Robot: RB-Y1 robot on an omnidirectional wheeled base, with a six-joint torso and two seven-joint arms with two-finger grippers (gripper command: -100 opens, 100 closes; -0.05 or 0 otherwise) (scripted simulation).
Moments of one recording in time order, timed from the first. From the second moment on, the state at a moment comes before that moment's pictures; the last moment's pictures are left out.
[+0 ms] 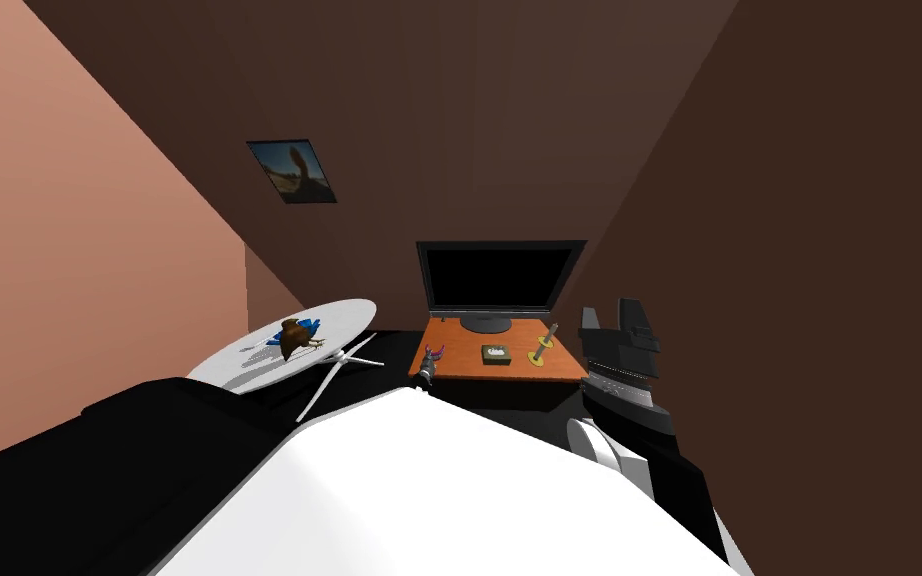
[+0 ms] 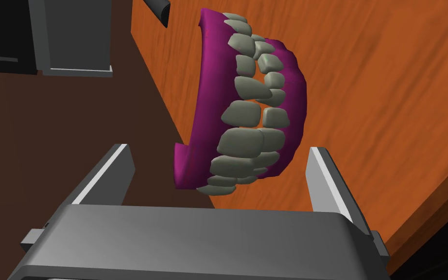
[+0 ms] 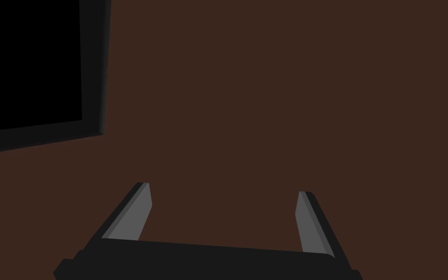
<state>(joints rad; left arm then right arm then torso) -0.02 0.06 0.08 -0.68 0.20 -0.40 0.22 0.47 -0.04 0.07 -2.36 -0.05 -0.43 0.15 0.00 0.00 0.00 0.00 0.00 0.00</state>
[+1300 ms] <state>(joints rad) -0.15 0.15 0.22 -0.39 0.27 -0.53 0.27 0.47 -0.04 0.07 -2.36 -0.05 -0.43 0.15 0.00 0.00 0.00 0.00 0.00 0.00</state>
